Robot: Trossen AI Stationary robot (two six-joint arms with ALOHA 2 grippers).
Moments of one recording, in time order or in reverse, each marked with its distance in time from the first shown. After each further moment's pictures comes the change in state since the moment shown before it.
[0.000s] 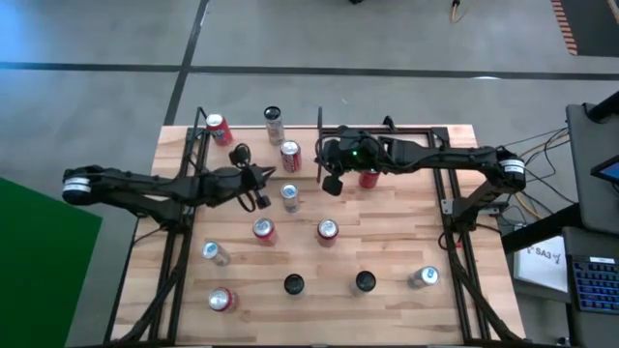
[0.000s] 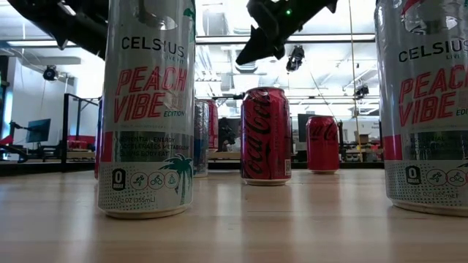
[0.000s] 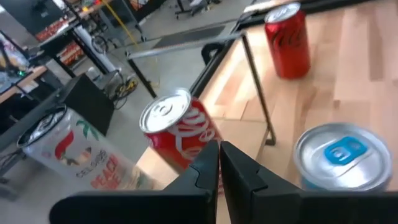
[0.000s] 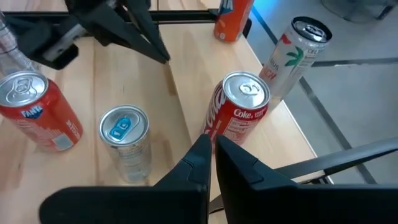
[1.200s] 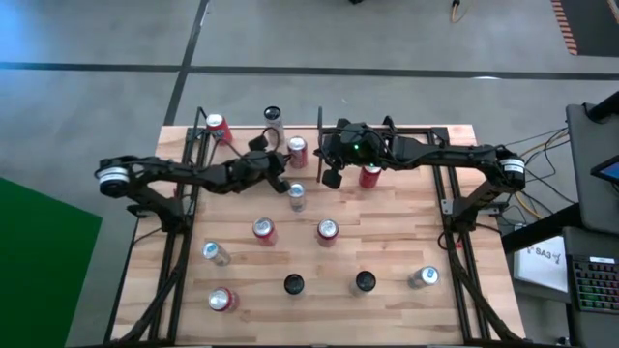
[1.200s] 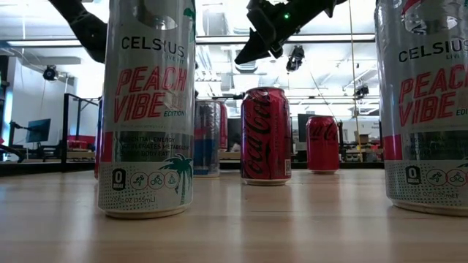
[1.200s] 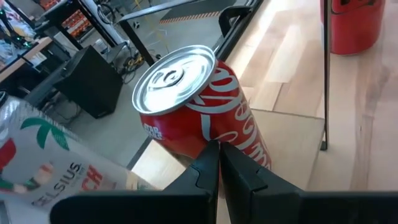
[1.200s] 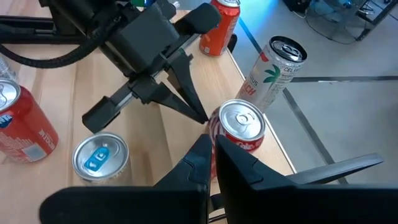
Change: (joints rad) left arm 0.194 0.383 0.139 0.179 0.096 0.039; right arm -0.040 0.001 -0.009 0.069 0.000 -0.075
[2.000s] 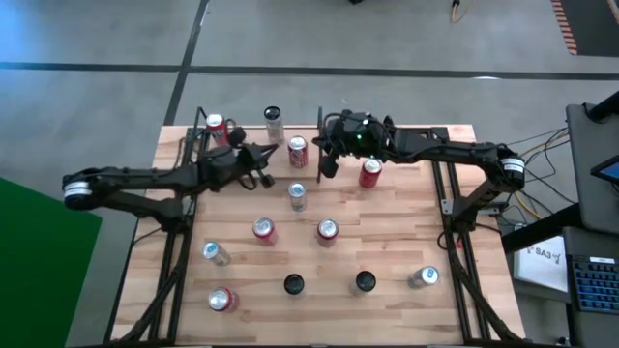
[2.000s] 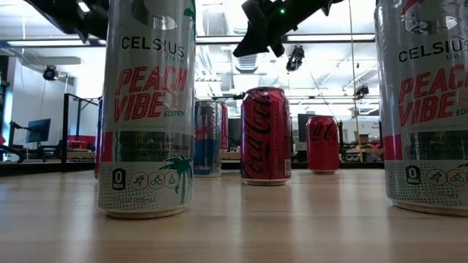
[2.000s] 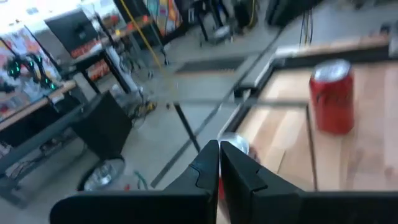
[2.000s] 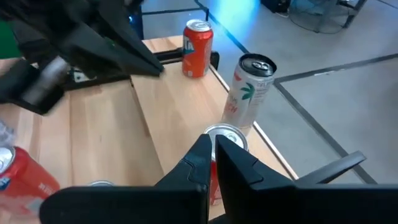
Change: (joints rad) left arm -0.051 -0.372 -0.038 -0.066 -0.002 0.017; right arm -0.042 0.002 0.050 0.032 -0.002 0.149
